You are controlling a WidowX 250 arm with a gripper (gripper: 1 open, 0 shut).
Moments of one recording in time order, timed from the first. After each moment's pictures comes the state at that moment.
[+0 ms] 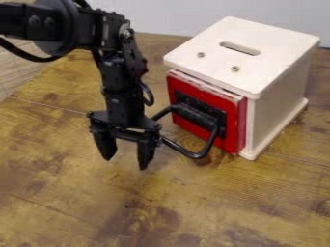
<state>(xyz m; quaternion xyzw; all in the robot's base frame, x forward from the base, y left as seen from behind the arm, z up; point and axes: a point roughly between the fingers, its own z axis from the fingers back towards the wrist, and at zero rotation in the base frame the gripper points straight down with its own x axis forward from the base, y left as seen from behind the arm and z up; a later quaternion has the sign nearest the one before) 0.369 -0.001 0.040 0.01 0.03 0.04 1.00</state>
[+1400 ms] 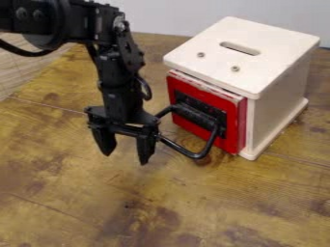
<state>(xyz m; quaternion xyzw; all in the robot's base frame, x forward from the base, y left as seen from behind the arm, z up) 0.370 -0.002 0.050 0.01 0.01 0.04 1.00</state>
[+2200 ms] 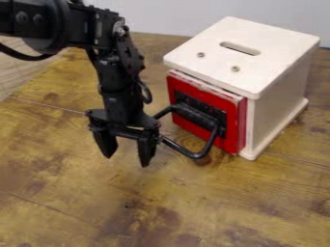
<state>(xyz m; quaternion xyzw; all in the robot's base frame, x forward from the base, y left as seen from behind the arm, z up) 0.369 -0.002 0.046 0.01 0.00 0.04 1.00</state>
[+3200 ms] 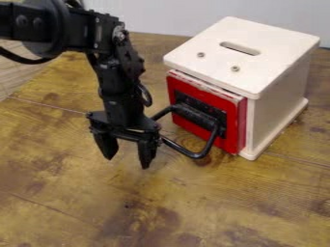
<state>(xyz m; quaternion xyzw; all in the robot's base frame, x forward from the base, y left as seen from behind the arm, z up) 0.370 -0.002 0.043 0.01 -0.01 0.03 1.00</state>
